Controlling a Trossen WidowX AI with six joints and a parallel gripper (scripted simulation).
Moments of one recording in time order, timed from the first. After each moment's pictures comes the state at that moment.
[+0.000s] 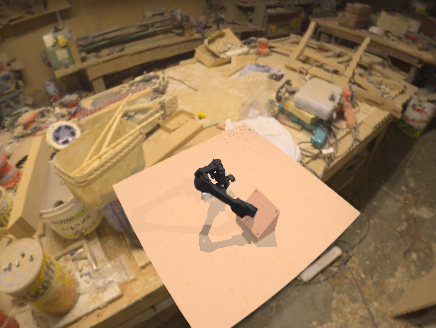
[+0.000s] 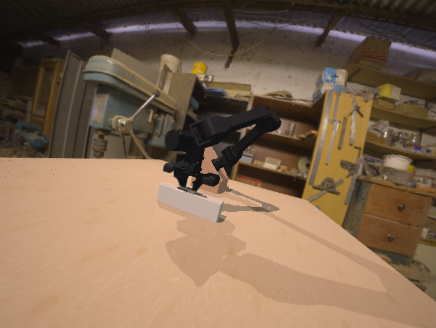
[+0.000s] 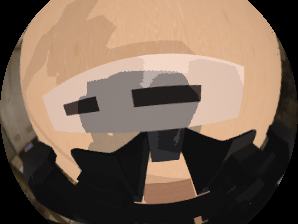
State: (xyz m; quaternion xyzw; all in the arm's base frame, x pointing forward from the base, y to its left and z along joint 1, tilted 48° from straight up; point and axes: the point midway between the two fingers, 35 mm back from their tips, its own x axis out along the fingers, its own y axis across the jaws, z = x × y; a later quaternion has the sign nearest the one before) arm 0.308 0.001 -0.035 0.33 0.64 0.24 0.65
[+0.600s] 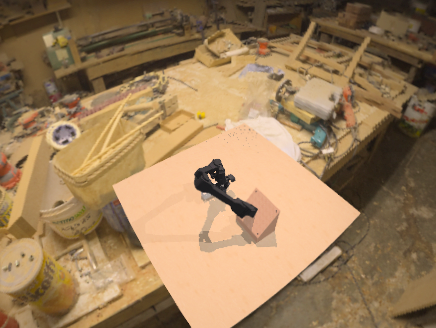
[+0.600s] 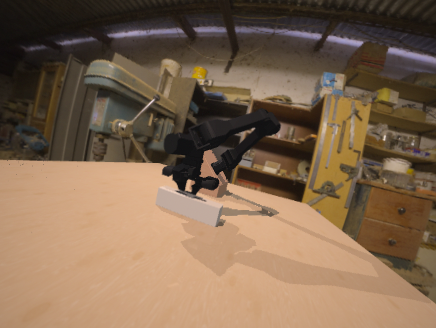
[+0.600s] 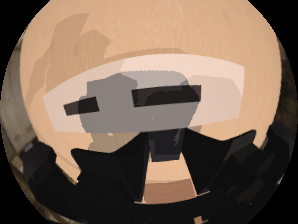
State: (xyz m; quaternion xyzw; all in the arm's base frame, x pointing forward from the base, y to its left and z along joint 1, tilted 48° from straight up) arm 0.308 0.001 -0.036 0.33 0.64 0.24 0.65
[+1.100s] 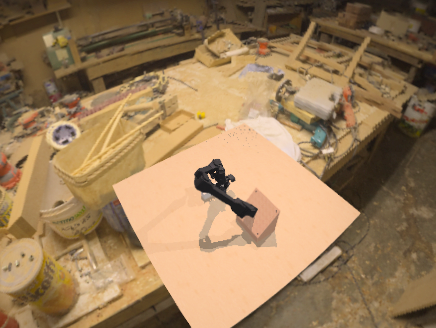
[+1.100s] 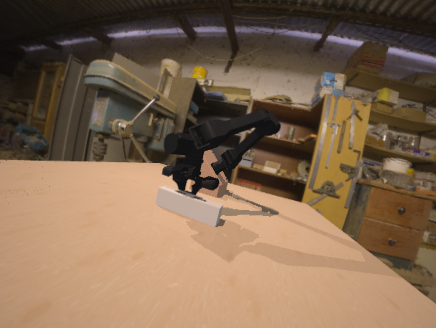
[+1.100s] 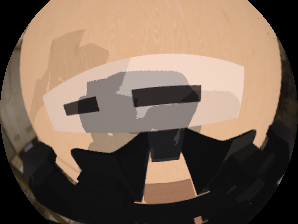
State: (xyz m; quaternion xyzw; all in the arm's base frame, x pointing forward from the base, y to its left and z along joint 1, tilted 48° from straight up) arm 0.308 0.001 -0.036 0.33 0.64 0.24 0.65
